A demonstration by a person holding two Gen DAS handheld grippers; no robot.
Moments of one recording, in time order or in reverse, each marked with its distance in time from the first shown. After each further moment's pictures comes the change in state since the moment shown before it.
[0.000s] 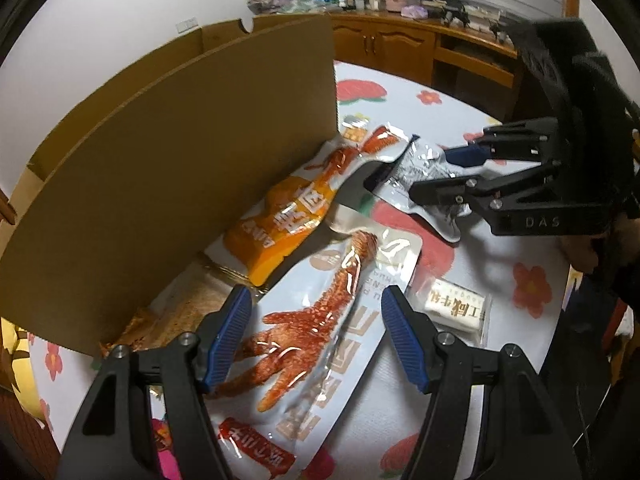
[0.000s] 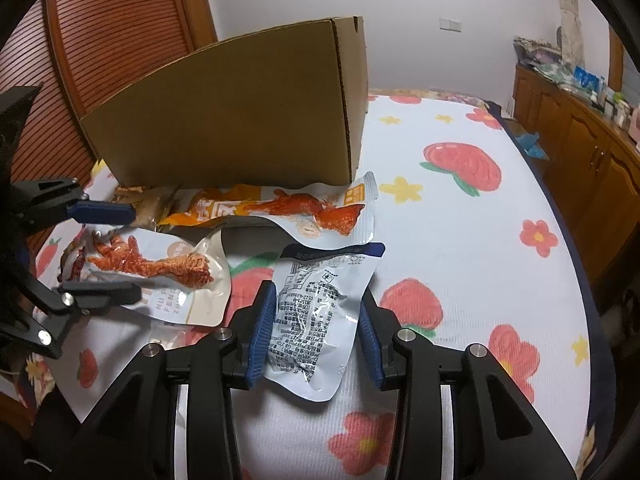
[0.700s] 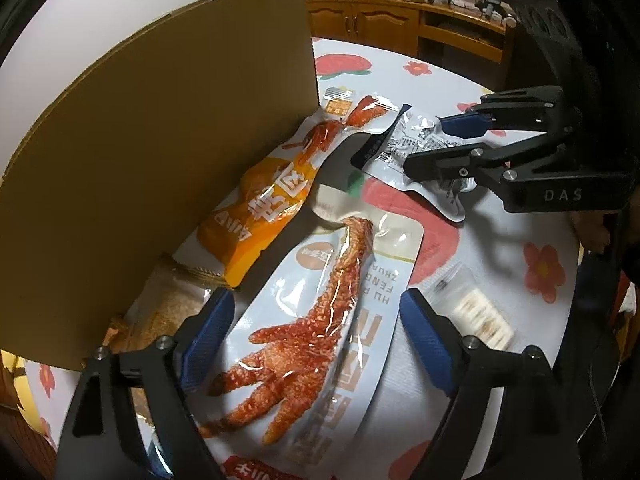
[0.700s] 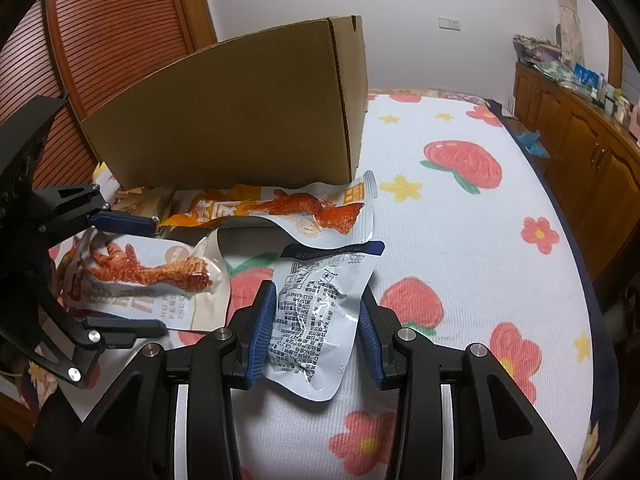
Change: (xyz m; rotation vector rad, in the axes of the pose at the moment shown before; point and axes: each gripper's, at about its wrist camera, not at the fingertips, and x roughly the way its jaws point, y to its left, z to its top) left arm 0.021 0.000 0.001 0.050 0.057 -0.032; right arm 0.001 -0.001 -0.001 0.008 -0.002 0.007
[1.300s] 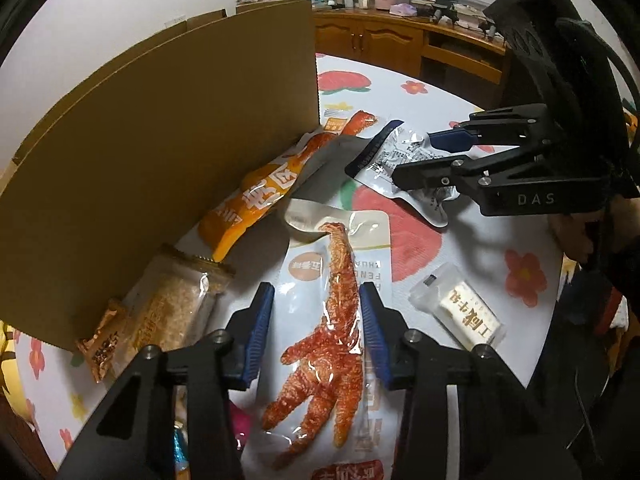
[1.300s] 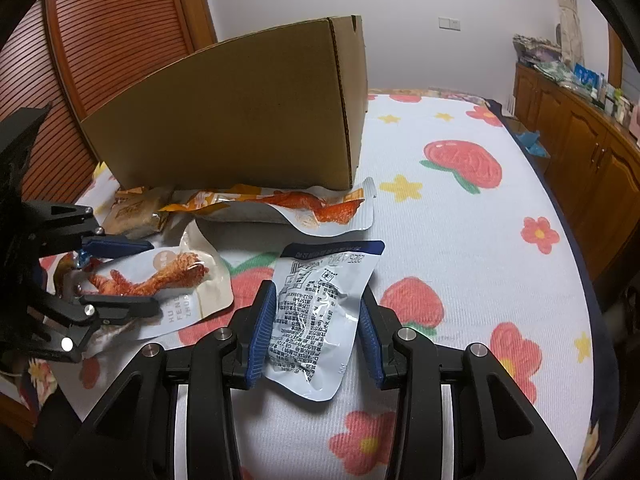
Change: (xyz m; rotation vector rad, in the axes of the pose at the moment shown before) left arm -0.020 -0.002 -0.016 -0.043 -0.066 0.004; right arm 0.000 0.001 -0.001 0.000 0.000 0.000
